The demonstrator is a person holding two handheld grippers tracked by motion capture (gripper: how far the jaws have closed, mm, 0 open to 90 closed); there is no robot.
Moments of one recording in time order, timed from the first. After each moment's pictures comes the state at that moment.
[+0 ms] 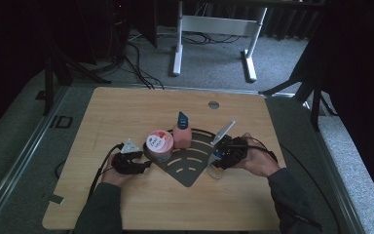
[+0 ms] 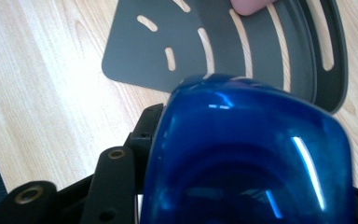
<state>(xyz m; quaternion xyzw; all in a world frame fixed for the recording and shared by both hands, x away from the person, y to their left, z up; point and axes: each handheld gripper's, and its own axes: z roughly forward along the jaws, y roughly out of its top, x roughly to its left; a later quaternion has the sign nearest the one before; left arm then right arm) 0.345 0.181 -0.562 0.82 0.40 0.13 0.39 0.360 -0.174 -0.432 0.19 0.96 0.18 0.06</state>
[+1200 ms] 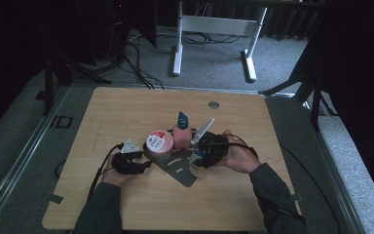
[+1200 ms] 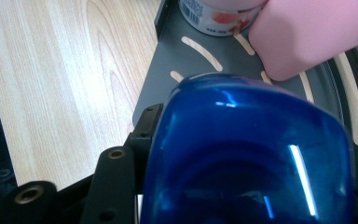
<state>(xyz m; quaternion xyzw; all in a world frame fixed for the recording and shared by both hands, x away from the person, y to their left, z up) 0.345 0.181 -0.562 0.82 0.40 0.13 0.39 0.361 -0.121 -0.427 0.15 0.97 0.20 0.04</state>
